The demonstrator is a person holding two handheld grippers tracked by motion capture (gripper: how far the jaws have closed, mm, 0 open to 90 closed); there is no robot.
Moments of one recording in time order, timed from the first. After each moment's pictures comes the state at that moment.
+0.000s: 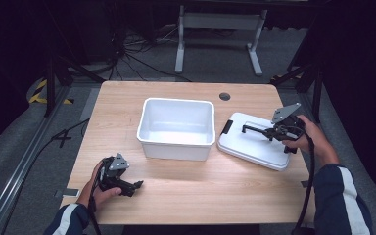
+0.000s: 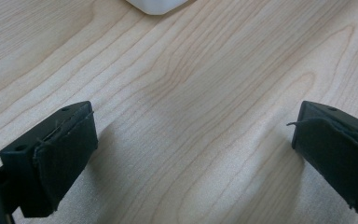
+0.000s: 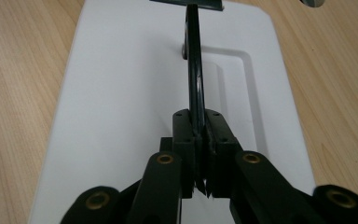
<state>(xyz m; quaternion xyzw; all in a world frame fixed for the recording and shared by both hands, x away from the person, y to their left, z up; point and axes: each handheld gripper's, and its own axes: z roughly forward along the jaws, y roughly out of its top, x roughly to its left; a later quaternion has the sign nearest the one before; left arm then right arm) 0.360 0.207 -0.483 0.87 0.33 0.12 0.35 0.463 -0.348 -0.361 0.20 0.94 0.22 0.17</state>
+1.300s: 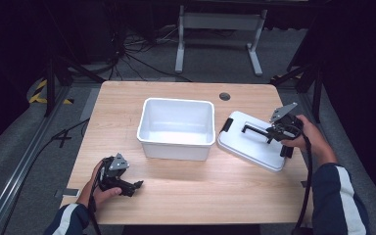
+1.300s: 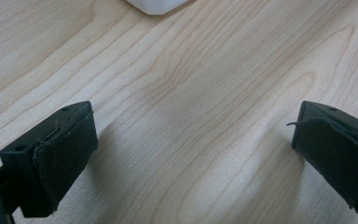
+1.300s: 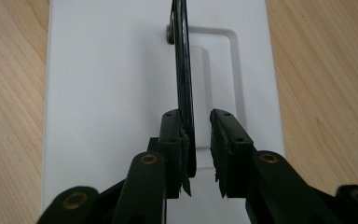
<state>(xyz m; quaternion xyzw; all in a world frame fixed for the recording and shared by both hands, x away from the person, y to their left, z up) 0.360 0.207 -0.482 0.87 0.33 0.13 0.35 0.474 -0.352 -0.373 0.25 0.93 0.19 0.18</state>
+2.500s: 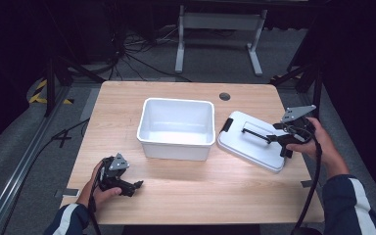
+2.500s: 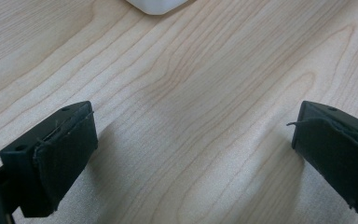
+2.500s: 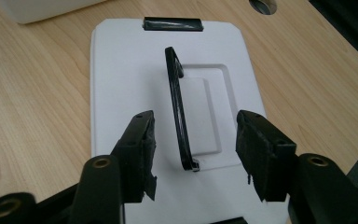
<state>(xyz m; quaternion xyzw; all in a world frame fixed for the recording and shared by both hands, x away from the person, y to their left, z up) 0.360 0.207 -0.483 0.87 0.33 0.12 0.35 0.435 -0.357 -0.343 0.28 0.90 0.26 0.21</state>
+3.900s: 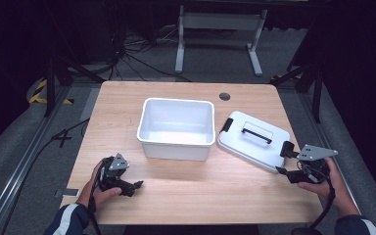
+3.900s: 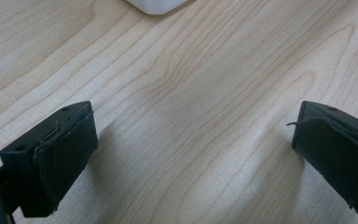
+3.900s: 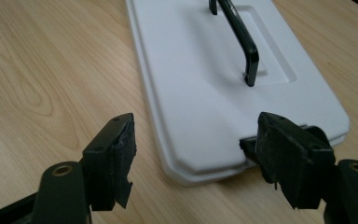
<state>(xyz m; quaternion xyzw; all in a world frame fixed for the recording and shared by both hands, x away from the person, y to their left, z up) 0.359 0.207 -0.483 0.87 0.33 0.13 0.35 0.341 -0.390 -0.405 0.31 0.86 0.32 0.24</state>
